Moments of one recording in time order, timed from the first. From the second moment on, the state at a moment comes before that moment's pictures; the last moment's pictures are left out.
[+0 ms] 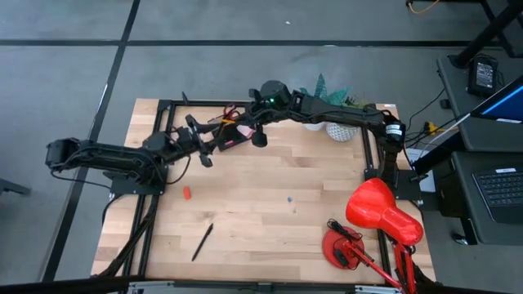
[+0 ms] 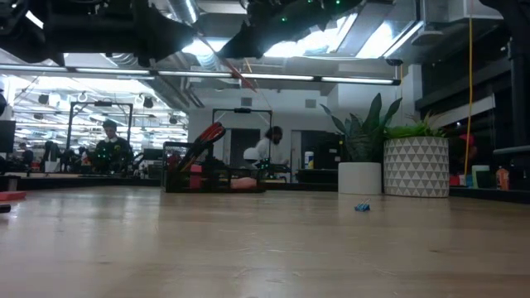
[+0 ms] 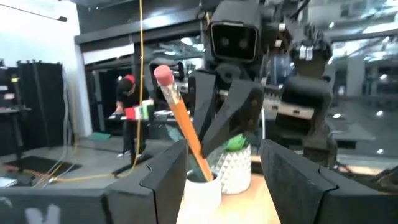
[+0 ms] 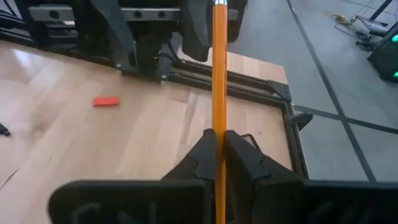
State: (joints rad) left arm 0.18 0.84 0.22 0.88 -0.27 0.09; right arm -0.29 1.91 1.73 -0.27 -0.27 -0.38
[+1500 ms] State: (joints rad) left arm 0.28 0.94 0.28 0.96 -0.12 -0.01; right arm -0.25 1.91 1.73 -0.25 -0.26 -0.39
